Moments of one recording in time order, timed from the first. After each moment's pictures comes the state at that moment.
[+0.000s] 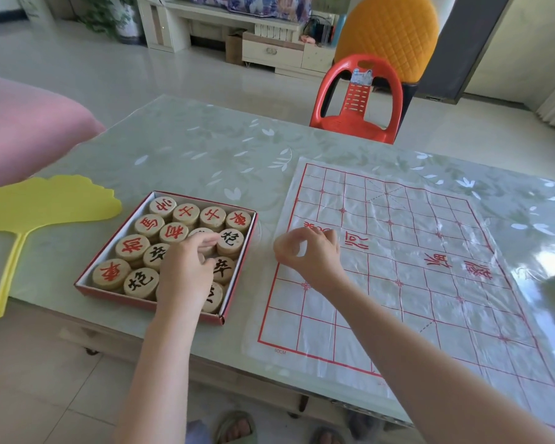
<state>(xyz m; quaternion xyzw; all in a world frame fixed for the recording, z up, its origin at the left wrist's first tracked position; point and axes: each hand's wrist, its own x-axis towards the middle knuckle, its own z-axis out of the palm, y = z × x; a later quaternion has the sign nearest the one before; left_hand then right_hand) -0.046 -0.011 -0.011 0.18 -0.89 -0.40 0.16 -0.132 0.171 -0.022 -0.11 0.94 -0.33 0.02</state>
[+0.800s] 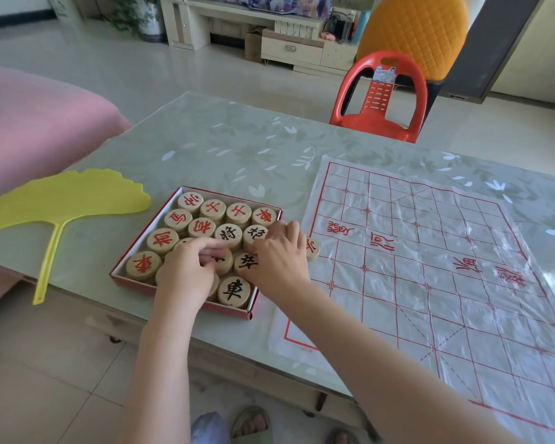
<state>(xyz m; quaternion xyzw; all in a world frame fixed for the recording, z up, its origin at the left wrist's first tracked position) -0.027 -0.043 -0.010 0.21 -0.87 -0.43 0.12 -0.086 0.080 -0.003 -0.25 0.96 -0.09 0.00</state>
